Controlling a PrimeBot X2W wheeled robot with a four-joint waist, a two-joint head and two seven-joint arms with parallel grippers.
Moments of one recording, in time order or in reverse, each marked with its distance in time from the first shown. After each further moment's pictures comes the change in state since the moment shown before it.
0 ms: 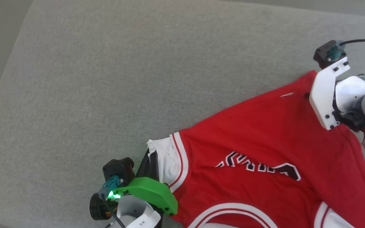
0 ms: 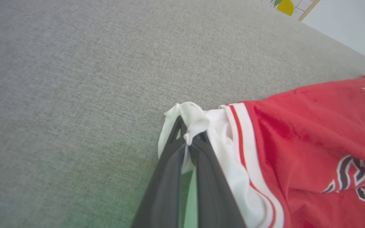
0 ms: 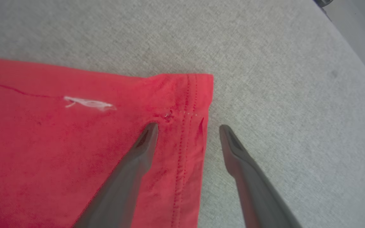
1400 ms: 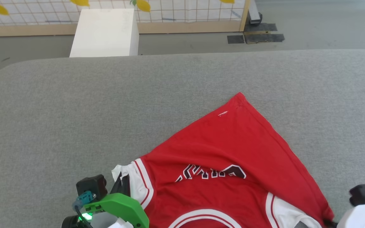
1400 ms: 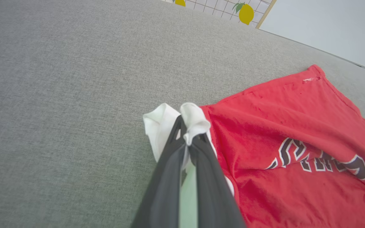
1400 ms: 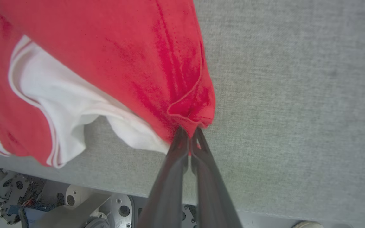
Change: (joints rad) left arm 0.114 0.100 0.089 -0.015 -0.024 -0.002 0.074; right arm 0.932 0.129 -0.482 -0.383 0.121 0.000 -0.070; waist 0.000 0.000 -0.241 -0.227
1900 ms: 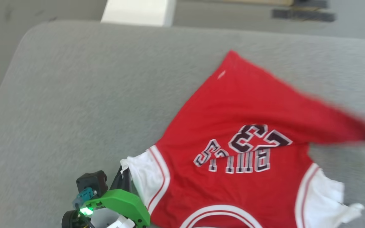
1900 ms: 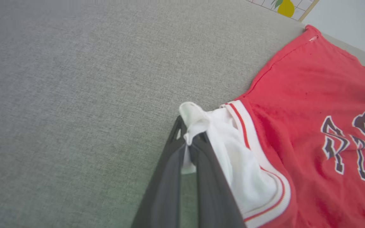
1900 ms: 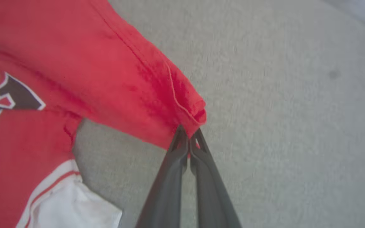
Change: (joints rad) left arm -0.019 -0.007 -0.001 -0.008 0.016 -0.001 -0.021; right arm -0.405 -0.235 0.024 0.073 -0.017 0.000 -0.057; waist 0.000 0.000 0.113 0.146
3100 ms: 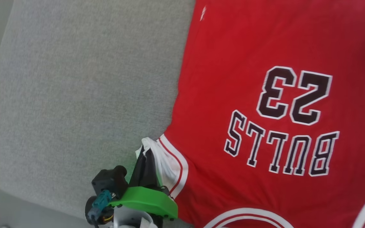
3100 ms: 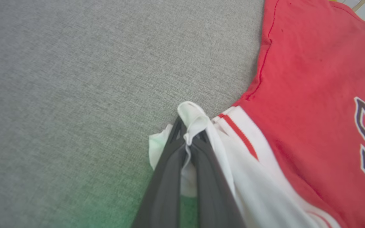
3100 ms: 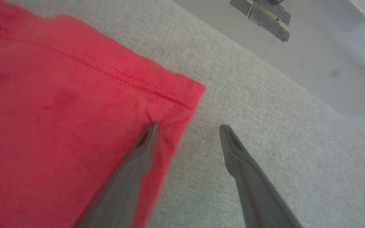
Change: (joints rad) left arm -0.007 -0.119 -0.048 -0.123 0.073 0.026 -0.115; right arm -0.773 0.001 0.247 0.399 -0.180 0.005 0.145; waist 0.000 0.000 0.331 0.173
